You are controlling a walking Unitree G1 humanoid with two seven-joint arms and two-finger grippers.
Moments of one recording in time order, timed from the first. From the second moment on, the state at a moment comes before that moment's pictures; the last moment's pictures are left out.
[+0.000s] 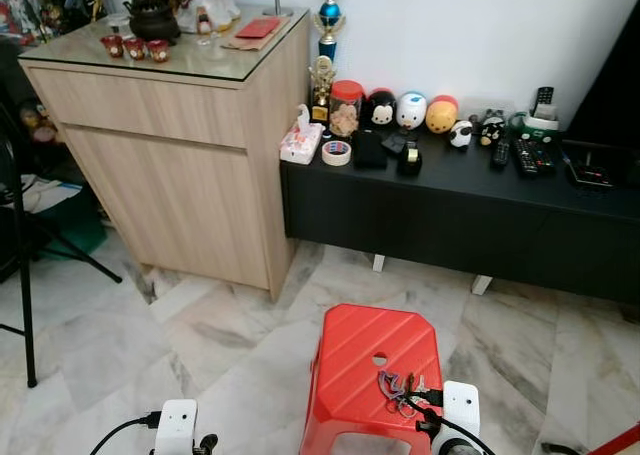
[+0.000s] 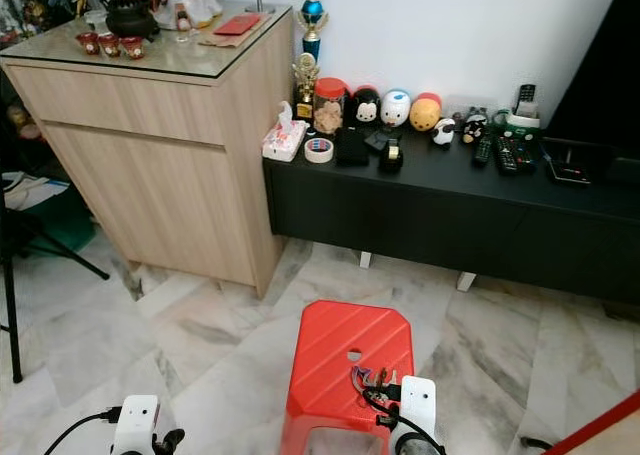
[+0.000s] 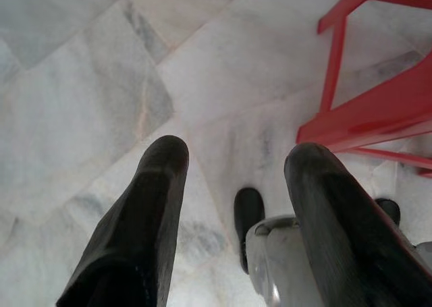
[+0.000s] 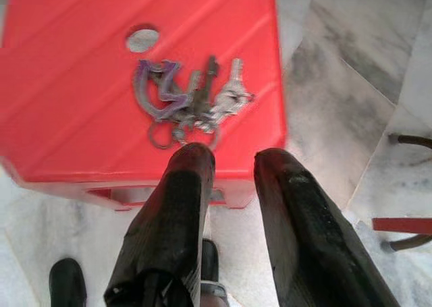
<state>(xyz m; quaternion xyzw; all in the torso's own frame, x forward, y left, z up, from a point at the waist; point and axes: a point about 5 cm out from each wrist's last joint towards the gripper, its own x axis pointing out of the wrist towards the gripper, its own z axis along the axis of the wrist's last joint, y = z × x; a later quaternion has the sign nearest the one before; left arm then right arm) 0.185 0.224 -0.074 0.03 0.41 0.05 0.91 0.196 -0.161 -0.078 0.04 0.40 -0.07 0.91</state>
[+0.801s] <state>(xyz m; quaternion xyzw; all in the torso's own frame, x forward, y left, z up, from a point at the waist) 0.189 0.220 -0.072 0.02 0.40 0.05 0.91 0.197 -0.161 -0.077 0.04 0.40 -0.08 0.91</state>
